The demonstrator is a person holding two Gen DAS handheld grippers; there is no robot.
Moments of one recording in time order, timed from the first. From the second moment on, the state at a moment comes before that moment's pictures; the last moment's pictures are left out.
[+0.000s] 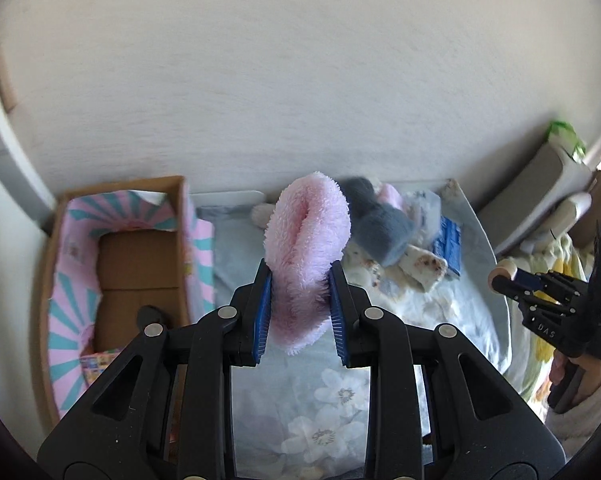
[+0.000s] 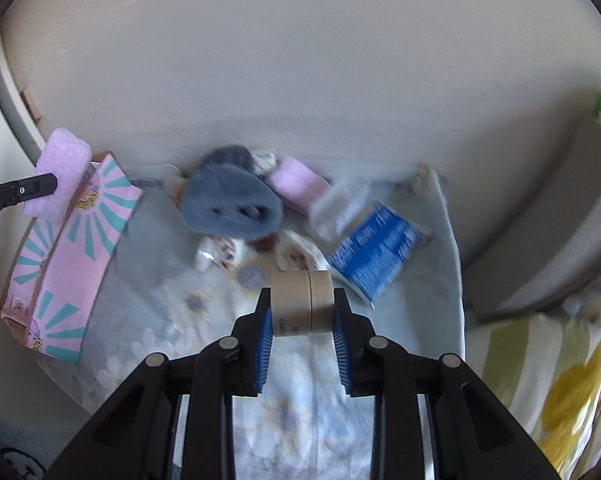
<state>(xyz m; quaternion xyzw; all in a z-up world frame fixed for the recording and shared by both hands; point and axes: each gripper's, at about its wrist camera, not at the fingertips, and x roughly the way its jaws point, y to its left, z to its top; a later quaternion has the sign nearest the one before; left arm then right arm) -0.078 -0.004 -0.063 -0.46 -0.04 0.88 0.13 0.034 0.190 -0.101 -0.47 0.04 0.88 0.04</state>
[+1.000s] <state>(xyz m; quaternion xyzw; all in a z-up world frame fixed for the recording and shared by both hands) -0.008 -0.144 -0.081 -0.45 -0.14 0.88 -0.05 -0.122 -0.035 -0.034 -0.43 -0.14 0.85 -0.26</state>
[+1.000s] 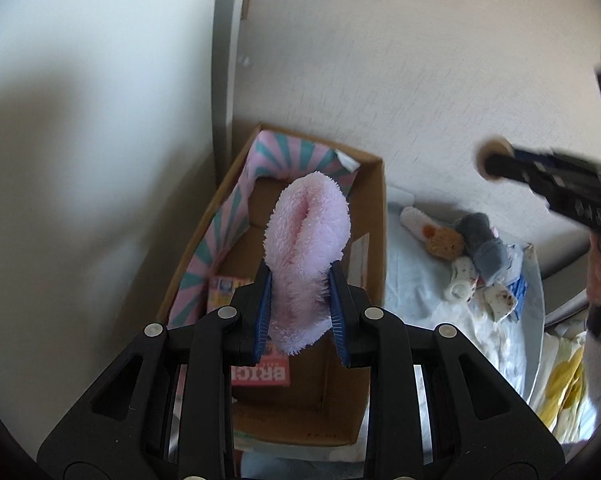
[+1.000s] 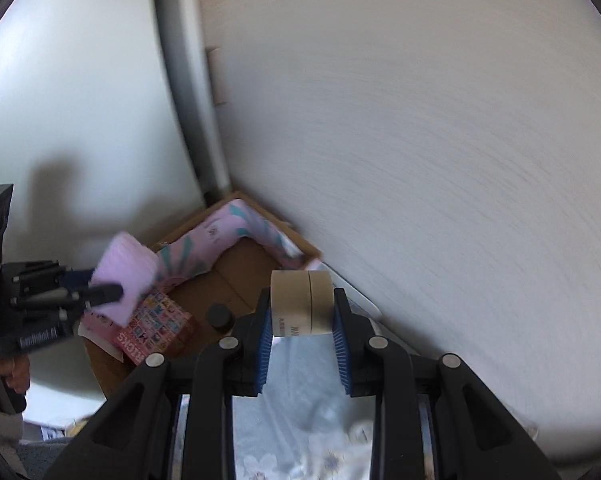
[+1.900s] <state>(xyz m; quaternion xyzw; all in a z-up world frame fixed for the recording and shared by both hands) -0.009 -0.132 -0.142 -0.52 -0.21 0.83 -0.03 -0.180 -0.127 -0.135 -0.54 -0.15 0.75 -0.35</state>
